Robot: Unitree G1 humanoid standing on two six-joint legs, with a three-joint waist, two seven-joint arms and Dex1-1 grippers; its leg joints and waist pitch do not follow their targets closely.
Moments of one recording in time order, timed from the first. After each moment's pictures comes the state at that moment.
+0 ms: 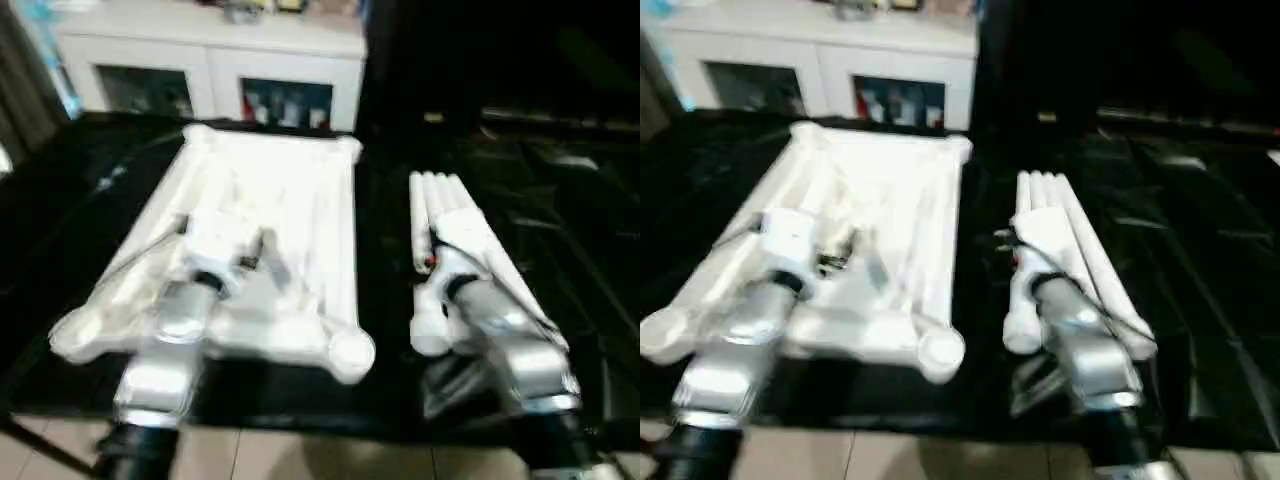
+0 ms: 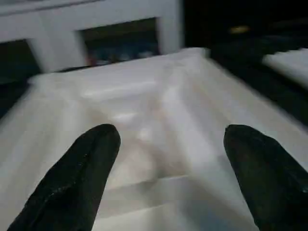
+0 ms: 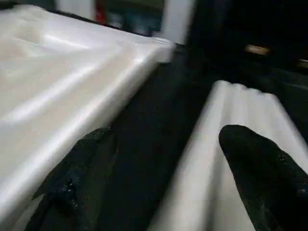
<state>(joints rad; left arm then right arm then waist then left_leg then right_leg) -0.25 0.15 -0.10 -0.02 0.01 0.33 -0.12 -0.31 -0.21 0.03 0.09 0.09 0.37 0.18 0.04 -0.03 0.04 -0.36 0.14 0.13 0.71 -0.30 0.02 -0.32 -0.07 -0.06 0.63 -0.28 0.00</state>
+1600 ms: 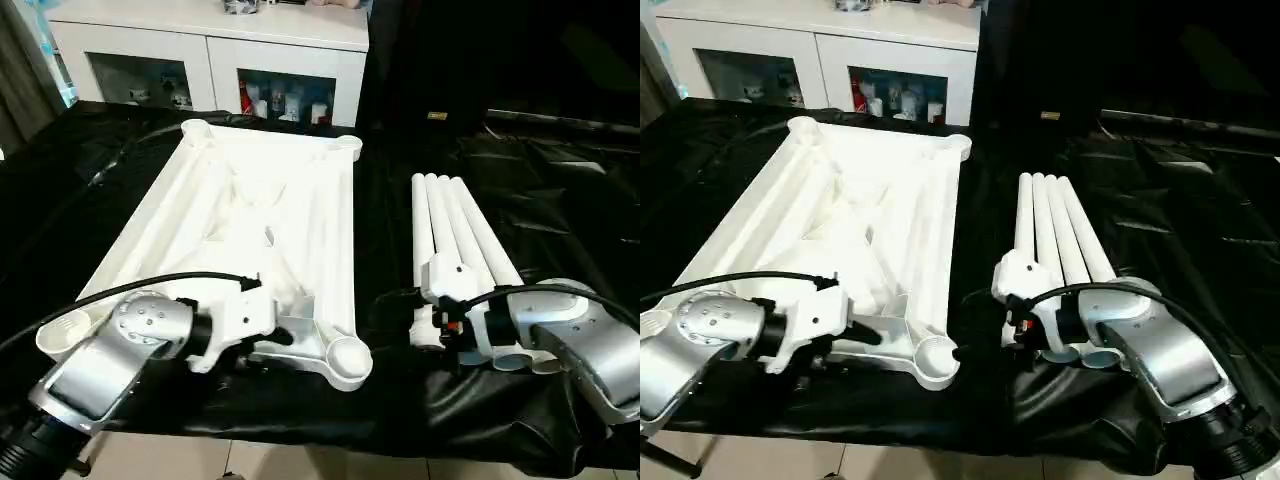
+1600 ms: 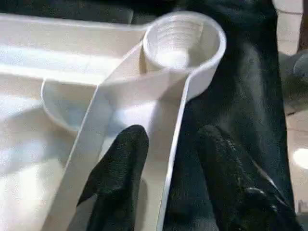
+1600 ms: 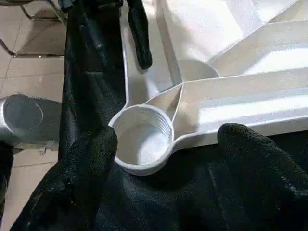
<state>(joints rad) -0.29 0.73 -0.39 -0.12 -0.12 0.37 -1.12 -0.31 -0.67 0.30 -0.18 0.30 0.52 1.09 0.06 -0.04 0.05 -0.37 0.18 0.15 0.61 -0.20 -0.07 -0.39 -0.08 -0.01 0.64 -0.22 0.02</state>
